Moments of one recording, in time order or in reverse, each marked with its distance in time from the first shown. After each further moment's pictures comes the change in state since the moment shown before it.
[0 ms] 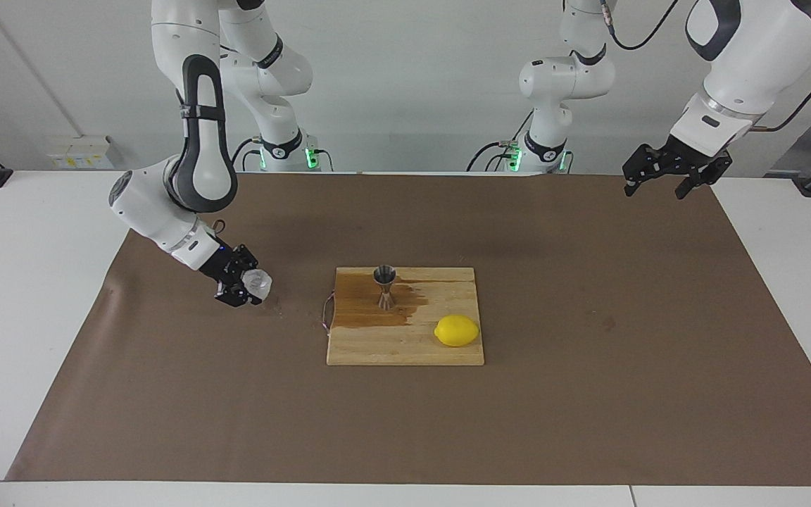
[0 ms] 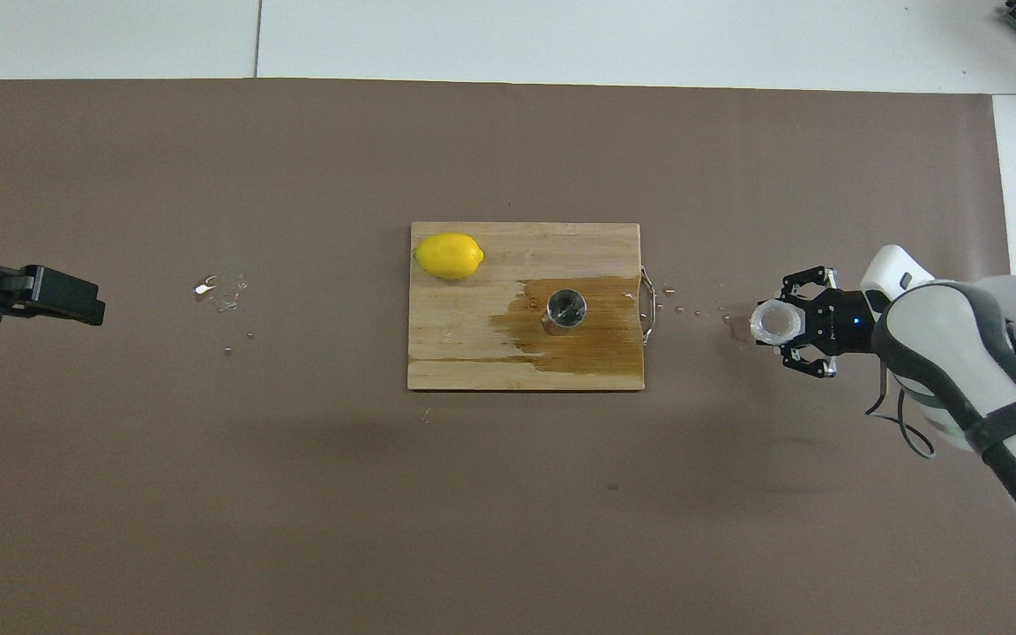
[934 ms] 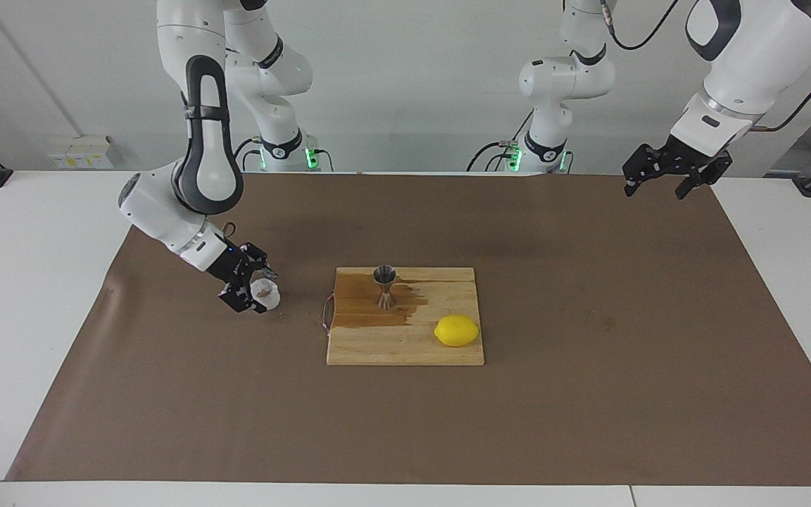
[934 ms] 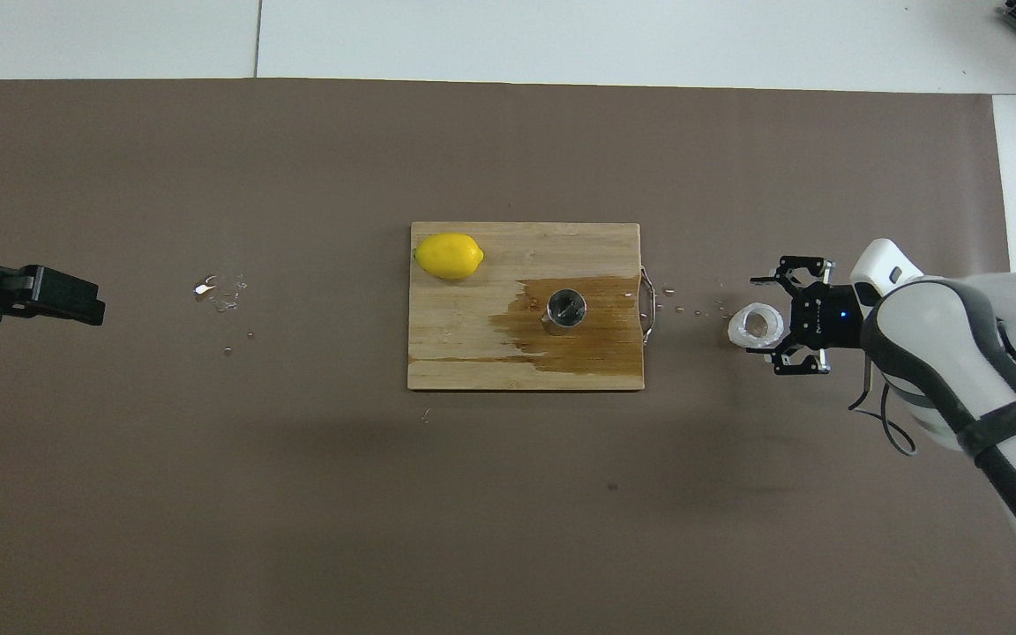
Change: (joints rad) left arm 0.000 0.000 0.000 0.000 0.000 0.000 0.000; right arm 0.039 -0.048 0.004 0.015 -0.076 0.009 0.182
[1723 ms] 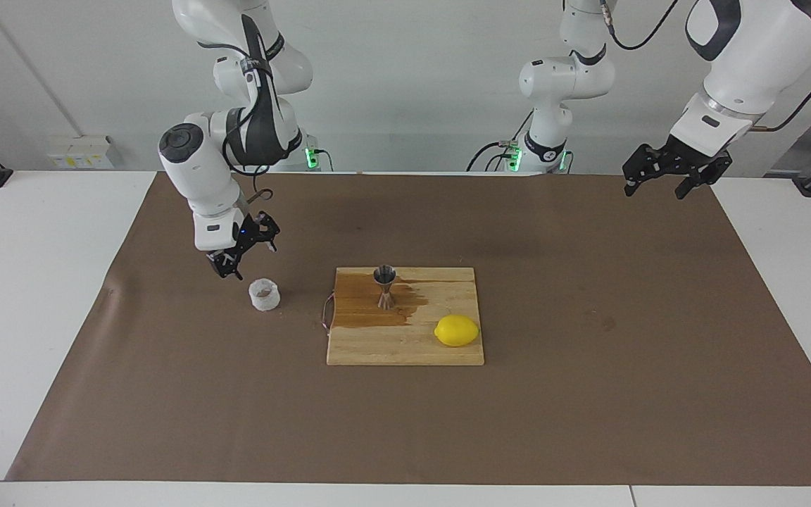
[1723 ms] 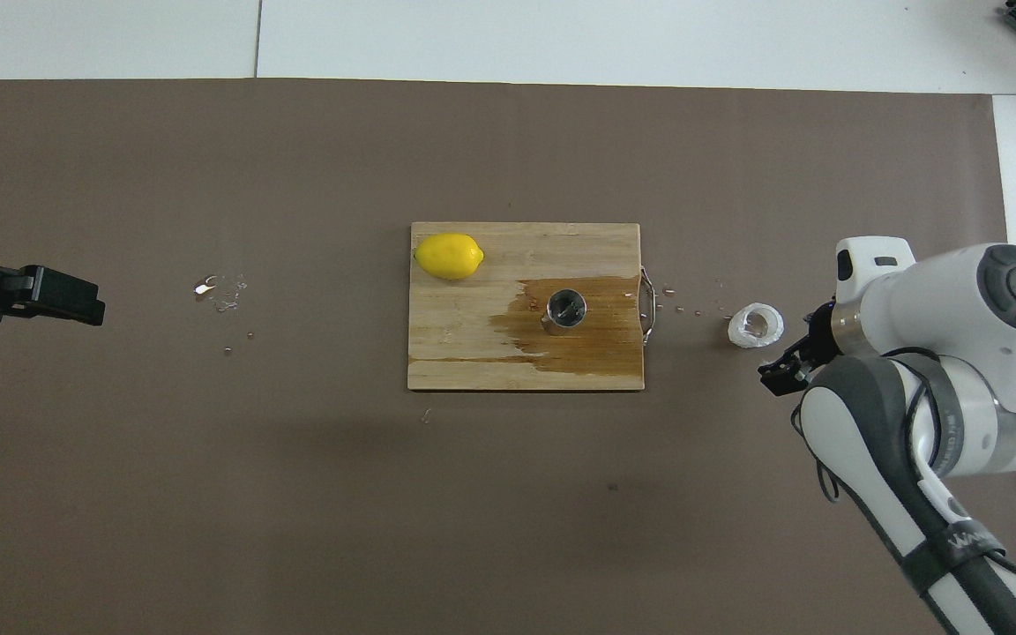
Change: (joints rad) left arm 0.000 0.000 0.000 0.000 0.000 0.000 0.000; right arm 0.118 -0.136 0.004 0.005 -0.735 -0.148 1.430
